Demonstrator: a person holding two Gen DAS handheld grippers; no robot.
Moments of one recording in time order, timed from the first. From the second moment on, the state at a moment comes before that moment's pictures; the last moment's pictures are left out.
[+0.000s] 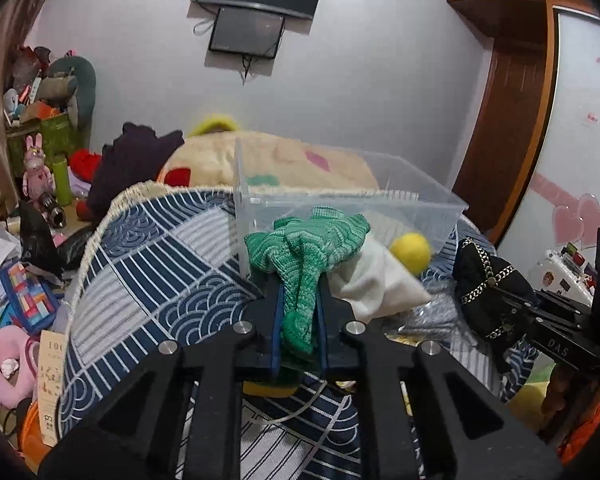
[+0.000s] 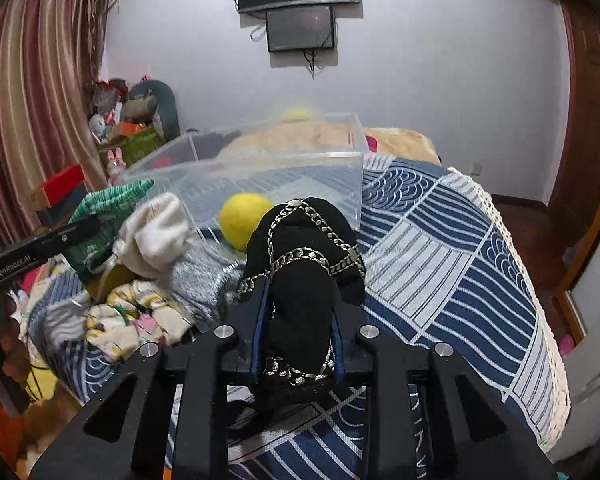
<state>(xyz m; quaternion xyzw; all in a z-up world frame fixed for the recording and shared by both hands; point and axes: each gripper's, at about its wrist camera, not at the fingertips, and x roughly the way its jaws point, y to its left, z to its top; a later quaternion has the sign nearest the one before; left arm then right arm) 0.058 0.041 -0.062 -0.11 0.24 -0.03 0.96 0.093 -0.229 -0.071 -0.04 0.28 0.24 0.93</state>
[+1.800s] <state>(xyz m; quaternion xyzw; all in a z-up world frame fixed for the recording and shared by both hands) 0.189 0.044 -0.036 -0.04 0.31 -0.03 0.95 0.200 -0.135 -0.037 -0.11 0.33 0.26 0.90</state>
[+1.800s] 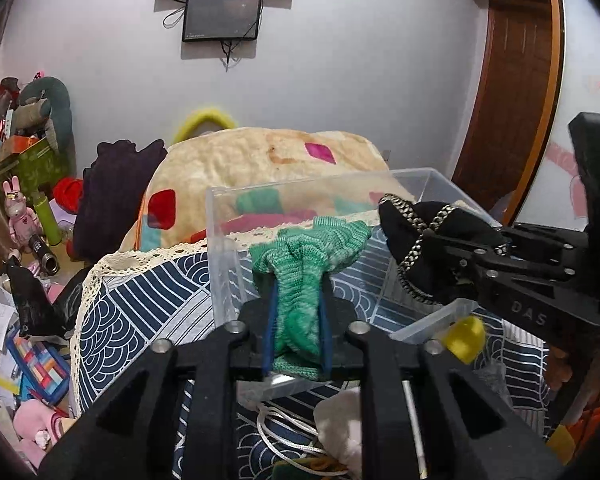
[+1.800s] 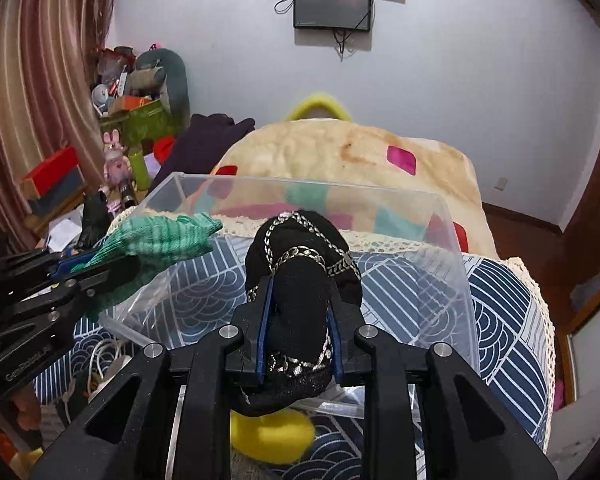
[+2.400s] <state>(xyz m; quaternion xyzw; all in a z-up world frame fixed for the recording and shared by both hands) 0.145 0.042 -0.010 -0.06 0.27 -0.04 0.96 0.155 -0.168 -0.003 -0.09 0.26 0.27 0.92</state>
